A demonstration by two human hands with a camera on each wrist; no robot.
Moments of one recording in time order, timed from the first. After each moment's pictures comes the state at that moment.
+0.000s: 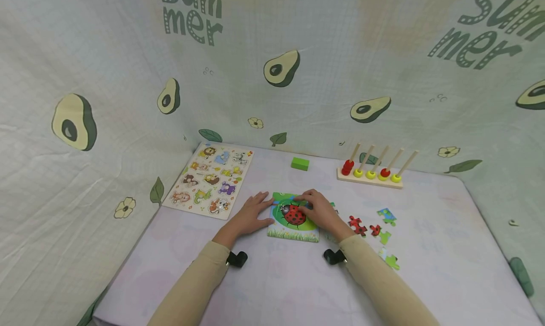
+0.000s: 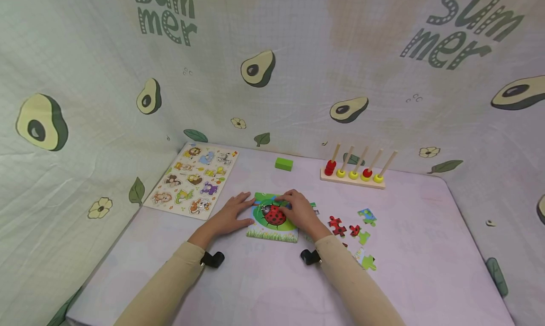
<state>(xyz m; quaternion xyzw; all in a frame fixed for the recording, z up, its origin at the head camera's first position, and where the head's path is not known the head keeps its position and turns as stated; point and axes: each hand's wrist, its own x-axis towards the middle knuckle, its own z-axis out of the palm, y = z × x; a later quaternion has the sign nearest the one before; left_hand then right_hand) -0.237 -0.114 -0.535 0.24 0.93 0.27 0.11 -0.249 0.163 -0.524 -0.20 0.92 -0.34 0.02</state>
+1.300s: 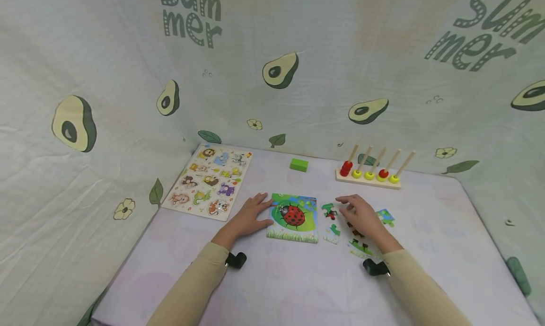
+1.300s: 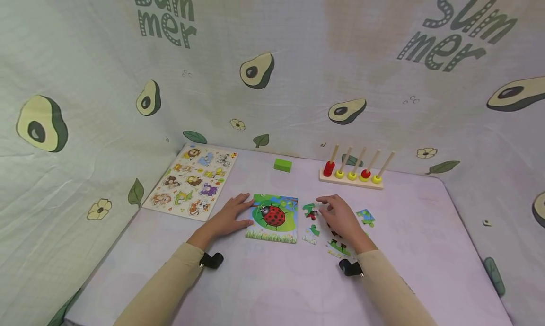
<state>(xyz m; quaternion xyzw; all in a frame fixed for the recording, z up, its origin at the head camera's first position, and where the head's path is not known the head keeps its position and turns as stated) -0.237 -0.114 -0.536 0.23 0.93 0.27 0.10 -0.221 0.268 -0.509 -0.12 0.94 -0.32 0.00</state>
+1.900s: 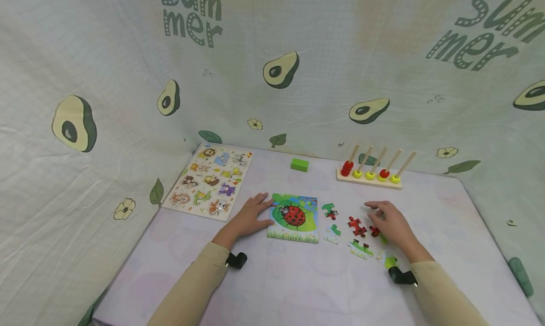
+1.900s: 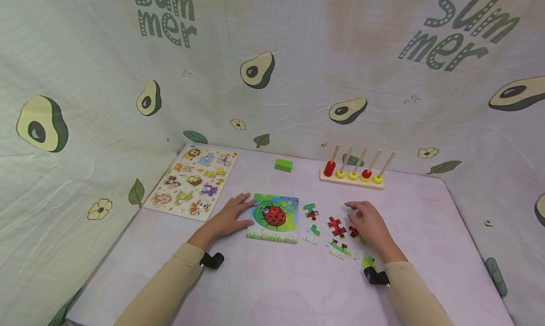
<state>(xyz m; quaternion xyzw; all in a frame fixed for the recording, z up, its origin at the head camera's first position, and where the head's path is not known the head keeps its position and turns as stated) -0.238 -0.113 -0.537 0.23 0.93 0.27 0.10 -0.204 0.330 -0.508 -0.05 0.96 -0.27 0.00</state>
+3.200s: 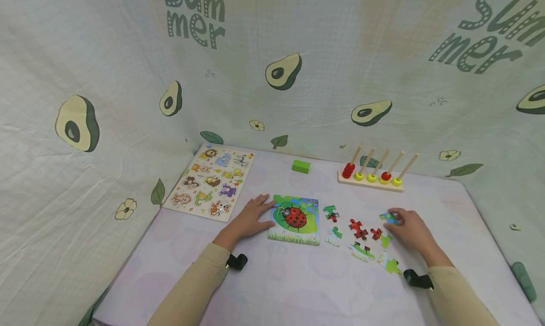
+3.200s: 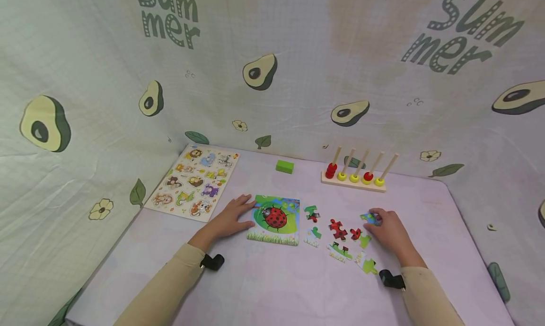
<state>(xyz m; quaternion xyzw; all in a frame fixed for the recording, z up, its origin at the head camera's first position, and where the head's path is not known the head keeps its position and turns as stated) -0.238 -0.113 -0.537 0.23 0.93 0.26 0.10 -0.201 0.378 -0.512 0.03 0.97 -0.24 0.07</state>
